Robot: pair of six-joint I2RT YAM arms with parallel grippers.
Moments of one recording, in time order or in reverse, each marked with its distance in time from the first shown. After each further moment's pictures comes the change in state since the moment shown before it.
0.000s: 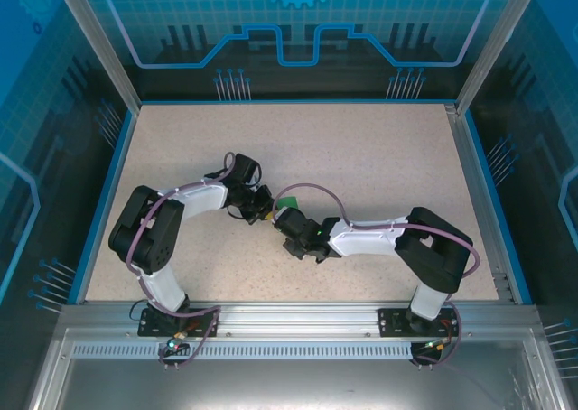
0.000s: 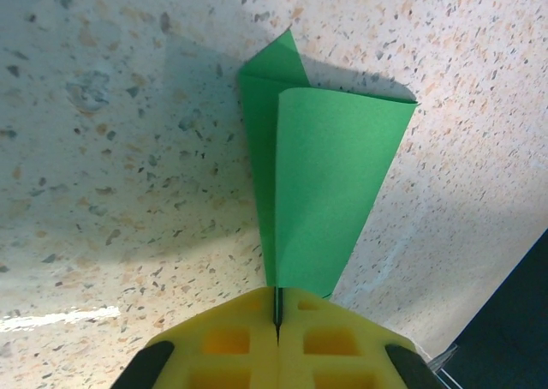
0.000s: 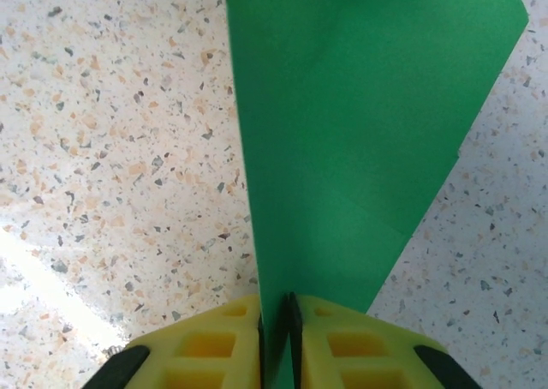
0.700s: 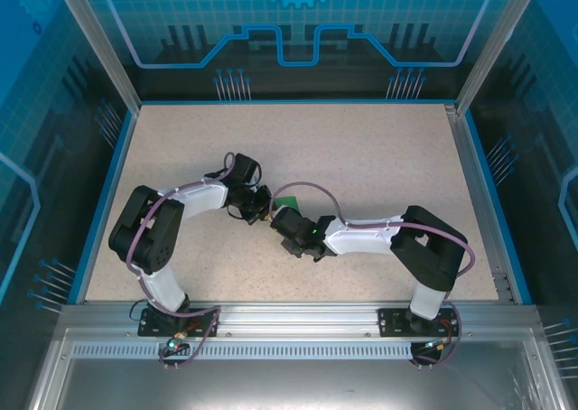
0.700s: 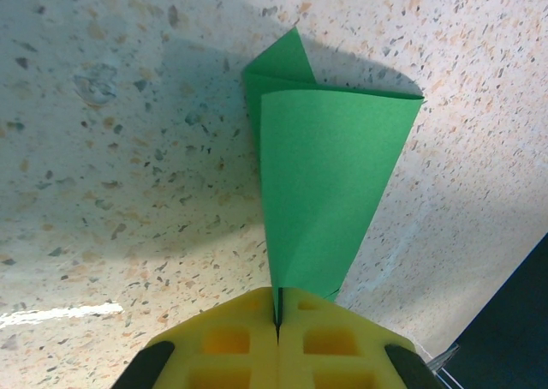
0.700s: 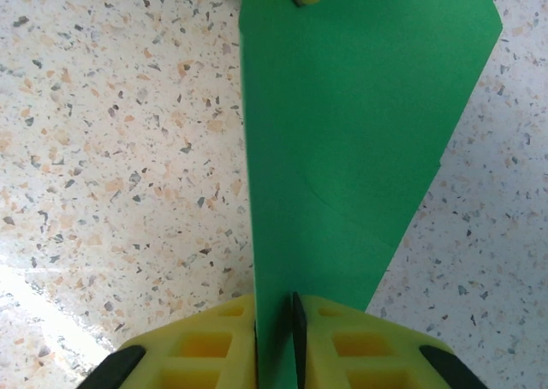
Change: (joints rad) left arm 0.000 0.000 0.004 -0.014 0.000 0.000; right arm 0.009 0.032 0.047 -0.045 0.056 0.014
